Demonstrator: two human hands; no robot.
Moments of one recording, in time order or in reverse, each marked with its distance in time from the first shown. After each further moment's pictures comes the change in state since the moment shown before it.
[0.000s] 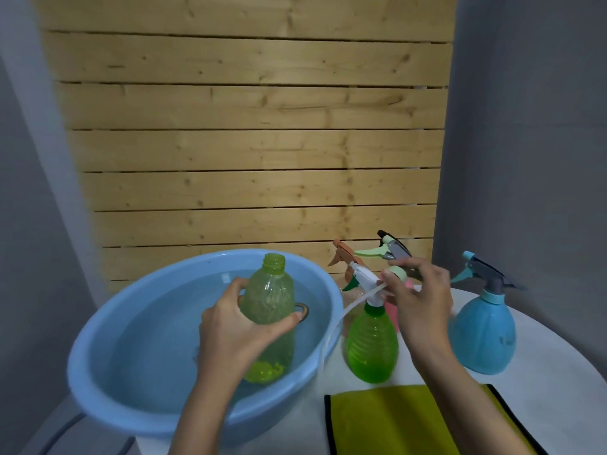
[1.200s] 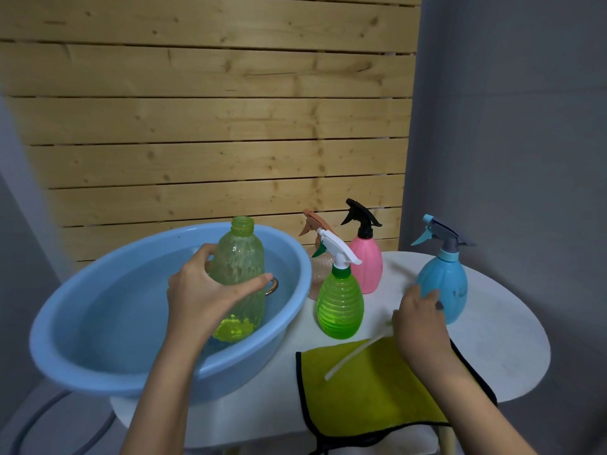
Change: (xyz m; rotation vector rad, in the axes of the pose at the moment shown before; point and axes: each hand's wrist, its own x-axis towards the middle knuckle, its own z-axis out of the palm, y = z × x) left_hand 0.003 -0.003 0.003 0.005 -0.015 0.032; right_hand -0.034 0.049 -0.056 -1.162 -0.371 0.172
